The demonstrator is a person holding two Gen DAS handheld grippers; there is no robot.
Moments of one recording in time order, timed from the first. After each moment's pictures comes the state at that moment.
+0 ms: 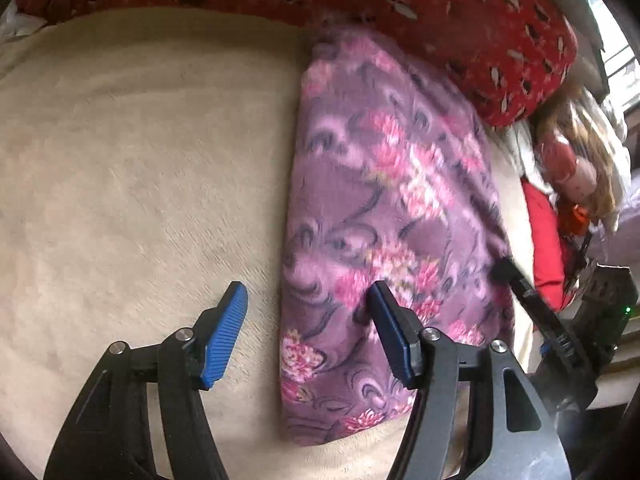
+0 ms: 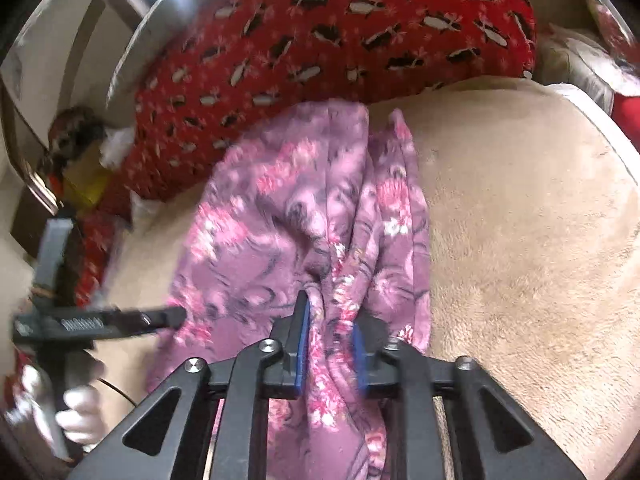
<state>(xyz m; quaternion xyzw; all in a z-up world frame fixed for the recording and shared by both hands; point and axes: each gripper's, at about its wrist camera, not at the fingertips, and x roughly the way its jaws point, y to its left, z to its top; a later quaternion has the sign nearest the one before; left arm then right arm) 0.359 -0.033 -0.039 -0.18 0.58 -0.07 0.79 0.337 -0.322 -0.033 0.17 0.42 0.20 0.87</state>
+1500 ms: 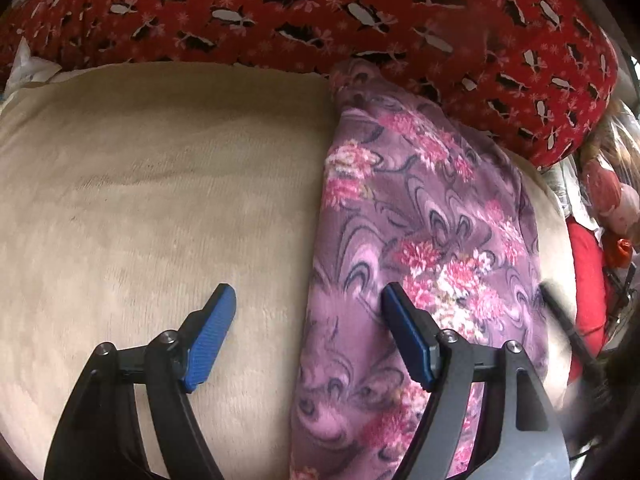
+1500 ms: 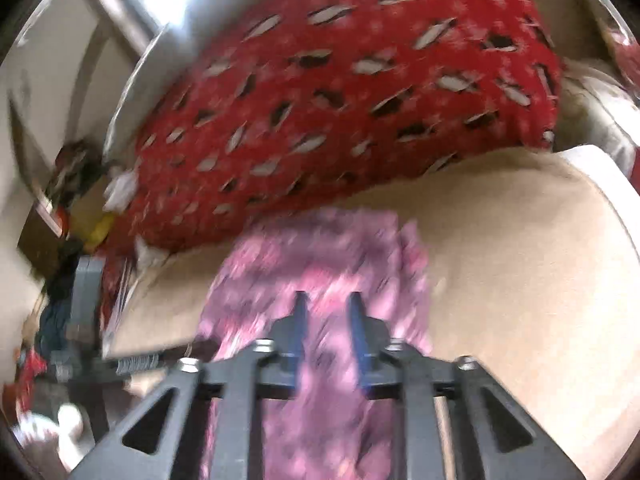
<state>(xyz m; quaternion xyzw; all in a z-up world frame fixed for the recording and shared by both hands) 0.412 -0.052 -0.046 -0.12 0.57 0.01 0.81 0.384 -0.312 -0.037 0.13 0.42 0.20 0.88</state>
